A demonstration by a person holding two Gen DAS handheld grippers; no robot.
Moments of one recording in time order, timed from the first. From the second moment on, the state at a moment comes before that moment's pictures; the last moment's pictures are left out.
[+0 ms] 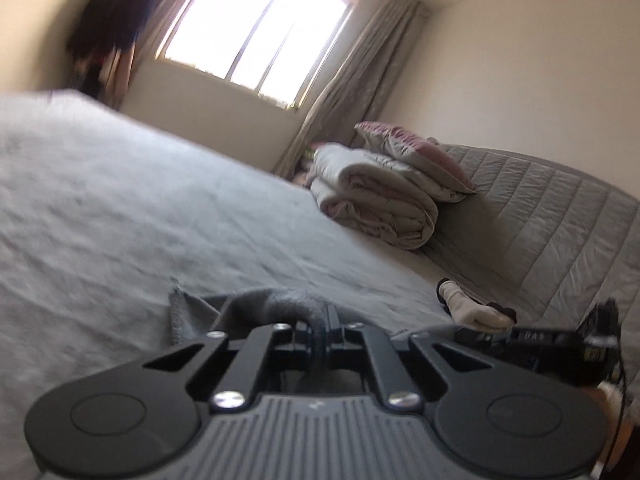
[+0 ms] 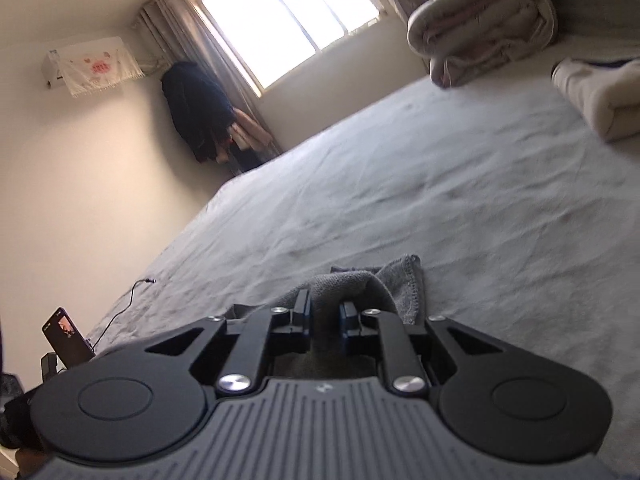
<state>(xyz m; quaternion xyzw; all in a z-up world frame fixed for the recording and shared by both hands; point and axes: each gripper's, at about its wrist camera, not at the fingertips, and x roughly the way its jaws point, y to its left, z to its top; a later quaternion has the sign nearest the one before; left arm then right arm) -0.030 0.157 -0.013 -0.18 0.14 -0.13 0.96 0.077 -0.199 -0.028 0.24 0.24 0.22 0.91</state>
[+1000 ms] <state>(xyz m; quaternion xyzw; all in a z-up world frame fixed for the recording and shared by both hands) 0.084 0.201 -0.052 -0.38 0.24 -0.03 0.89 0.189 -0.198 -0.071 0.30 0.31 0.17 0.89</state>
